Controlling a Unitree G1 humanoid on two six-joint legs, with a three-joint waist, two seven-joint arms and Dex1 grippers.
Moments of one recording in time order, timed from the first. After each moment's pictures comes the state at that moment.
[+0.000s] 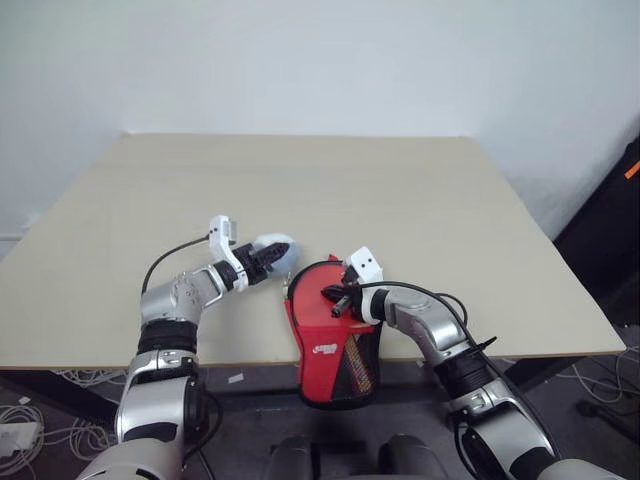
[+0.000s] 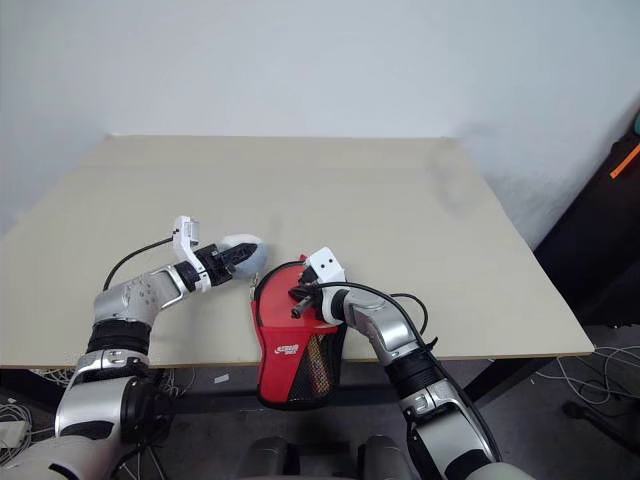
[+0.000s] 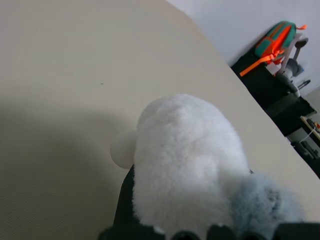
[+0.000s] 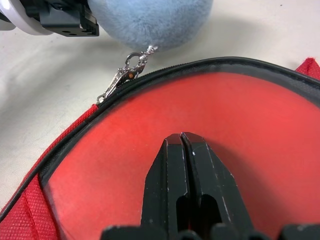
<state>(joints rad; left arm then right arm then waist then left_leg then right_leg) -0.66 0.40 0.24 0.66 -0.51 0.68 -0.77 -0.52 -0.04 0.29 0.29 0.18 0.58 0.59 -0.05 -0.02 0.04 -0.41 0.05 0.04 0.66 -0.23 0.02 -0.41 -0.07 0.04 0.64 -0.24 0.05</state>
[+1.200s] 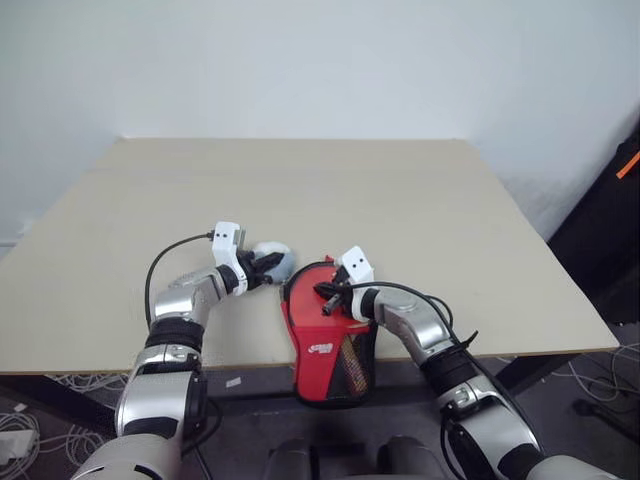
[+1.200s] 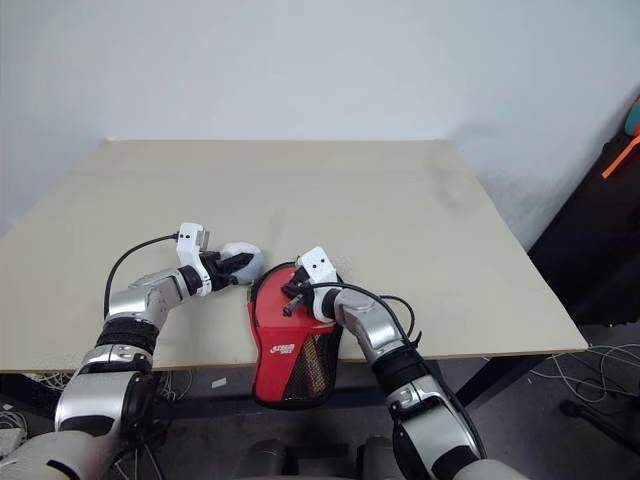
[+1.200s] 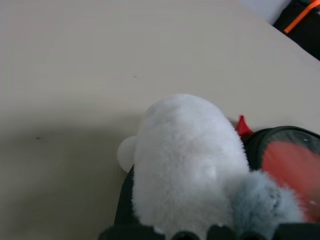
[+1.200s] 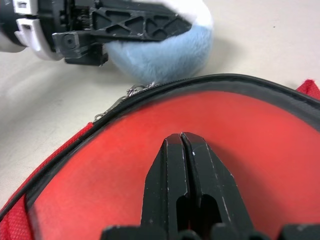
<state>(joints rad) -0.71 0.41 0.15 0.89 -0.30 0.36 -0.76 -0.55 0.05 0.27 0.44 0.12 0.43 0.59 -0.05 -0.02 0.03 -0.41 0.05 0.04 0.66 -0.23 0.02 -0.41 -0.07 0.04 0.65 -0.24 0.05</state>
